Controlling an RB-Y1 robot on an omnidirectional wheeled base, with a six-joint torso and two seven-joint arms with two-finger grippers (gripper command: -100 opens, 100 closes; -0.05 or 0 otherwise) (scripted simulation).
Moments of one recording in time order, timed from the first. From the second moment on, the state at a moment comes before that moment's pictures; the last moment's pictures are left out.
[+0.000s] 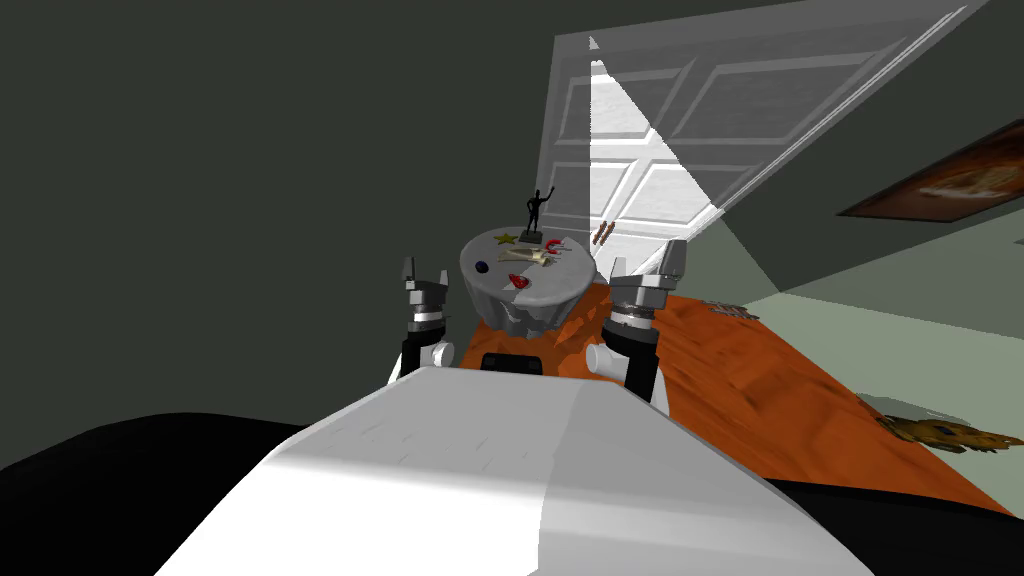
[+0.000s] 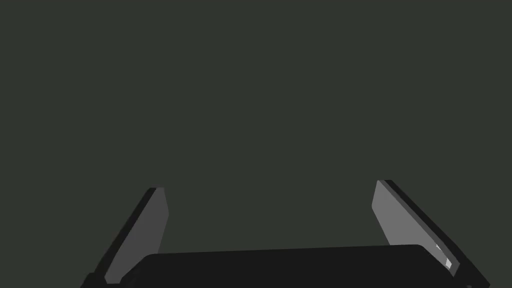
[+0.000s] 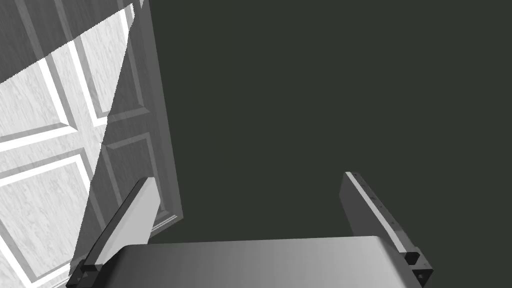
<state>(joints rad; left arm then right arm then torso) 0.54 0.03 -0.05 -2.21 0.08 -0.47 0.10 0.47 0.02 -0.02 -2.40 0.12 -0.39 -0.12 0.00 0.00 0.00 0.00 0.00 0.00</state>
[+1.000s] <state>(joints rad) 0.58 0.25 0.08 -2.14 0.04 -0.46 0.15 0.47 0.02 -0.02 -2.40 0.12 -0.39 -0.12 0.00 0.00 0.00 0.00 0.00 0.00</state>
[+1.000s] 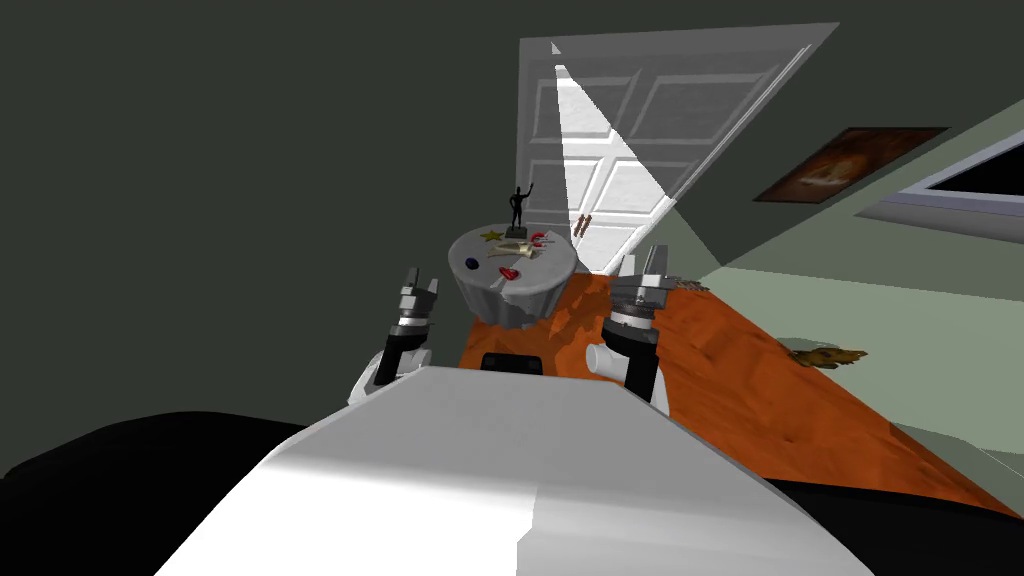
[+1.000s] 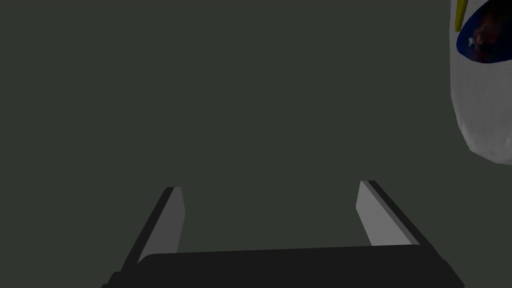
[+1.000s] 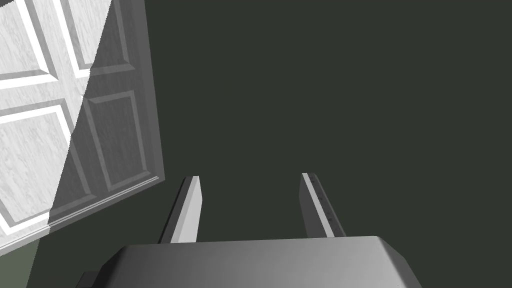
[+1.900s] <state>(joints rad) 0.64 0.51 0.23 -1.99 0.01 -0.45 0.22 0.47 0.02 -0.02 -2.40 0.12 -0.39 -0.12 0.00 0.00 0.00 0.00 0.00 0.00</state>
